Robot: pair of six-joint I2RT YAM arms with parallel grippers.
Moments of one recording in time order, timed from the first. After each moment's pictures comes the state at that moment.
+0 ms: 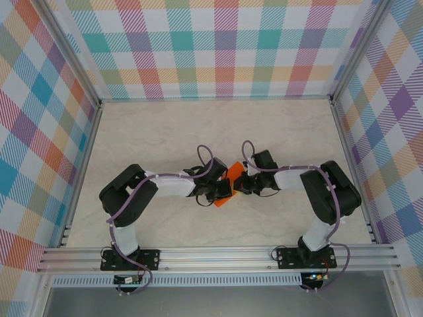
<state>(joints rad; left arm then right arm) -0.86 1.84 0.99 -0.13 0.25 -1.01 0.47 1.71 0.70 -0.02 -0.63 0.68</state>
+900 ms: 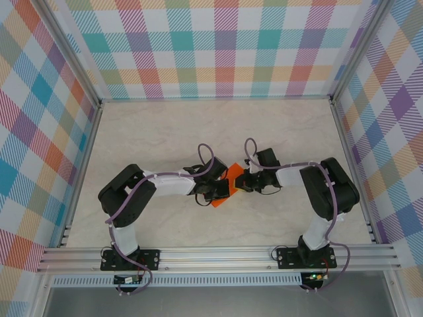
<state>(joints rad) -0.85 1.84 1.01 -0.23 0.23 -0.94 0.38 1.76 0.72 0.00 -0.69 0.63</state>
